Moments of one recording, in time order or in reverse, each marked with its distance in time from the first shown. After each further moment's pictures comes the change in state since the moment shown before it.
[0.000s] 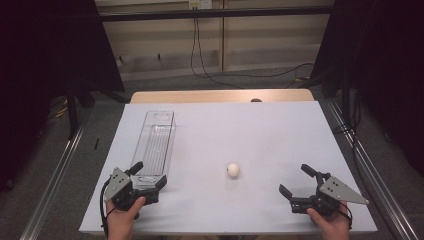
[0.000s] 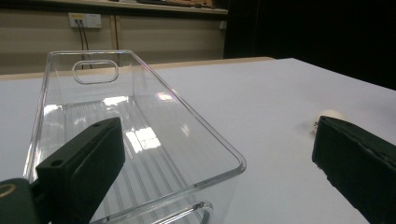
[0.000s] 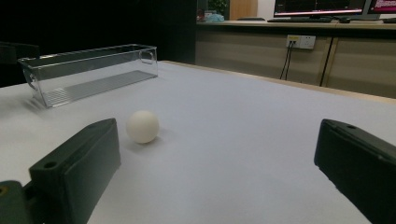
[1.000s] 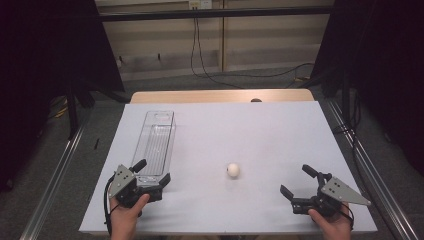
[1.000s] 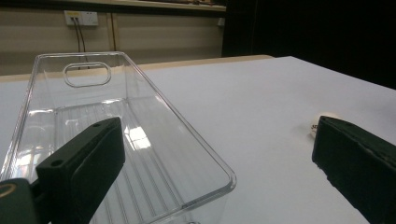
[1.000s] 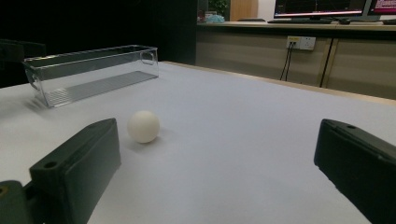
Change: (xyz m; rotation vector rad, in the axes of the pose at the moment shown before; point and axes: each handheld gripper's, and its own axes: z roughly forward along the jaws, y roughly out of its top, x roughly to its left) left arm -0.006 0.007 0.009 0.012 0.000 0.000; right arm 0.000 0.001 -0.003 -0.006 -0.006 0.008
